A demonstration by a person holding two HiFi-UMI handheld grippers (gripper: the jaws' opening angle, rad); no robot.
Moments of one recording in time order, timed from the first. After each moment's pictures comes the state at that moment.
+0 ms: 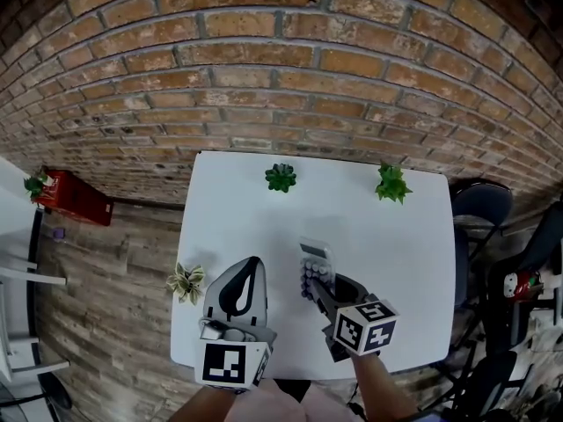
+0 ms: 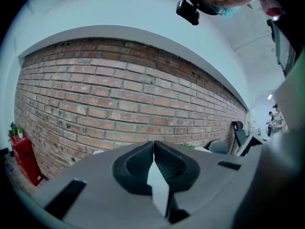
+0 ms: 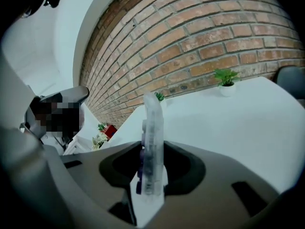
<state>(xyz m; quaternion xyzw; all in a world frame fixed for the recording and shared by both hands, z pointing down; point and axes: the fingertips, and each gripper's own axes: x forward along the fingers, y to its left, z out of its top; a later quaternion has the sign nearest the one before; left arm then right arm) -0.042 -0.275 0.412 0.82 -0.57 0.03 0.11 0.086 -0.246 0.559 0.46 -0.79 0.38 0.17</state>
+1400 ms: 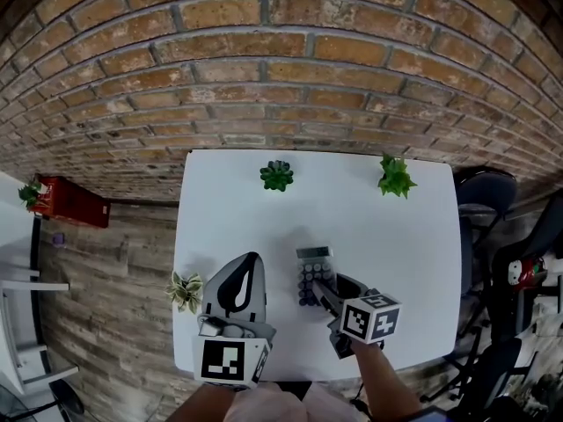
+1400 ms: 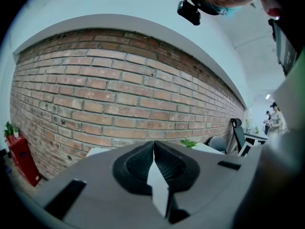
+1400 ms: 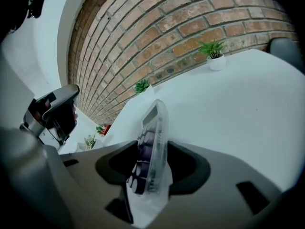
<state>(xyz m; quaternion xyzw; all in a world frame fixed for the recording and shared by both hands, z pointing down) -0.042 -0.301 0.434 0.83 -0.55 0.06 0.12 0.096 -0.248 0.609 0.45 -0.74 0.46 0.17</state>
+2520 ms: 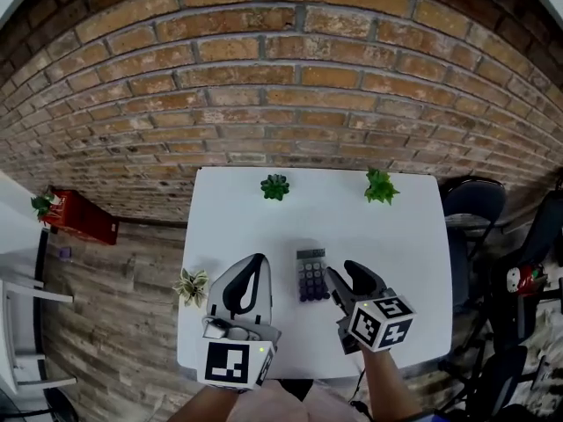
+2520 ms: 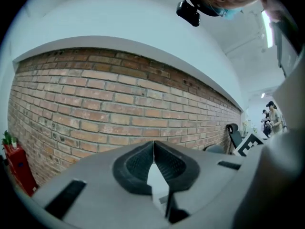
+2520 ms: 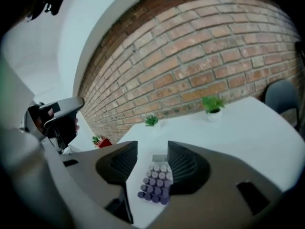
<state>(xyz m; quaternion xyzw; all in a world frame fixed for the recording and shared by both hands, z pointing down) -0.025 -0.266 0.371 0.84 -0.54 0.02 0.06 0.125 -0.259 0.505 0.51 -0.79 0.32 0.11</state>
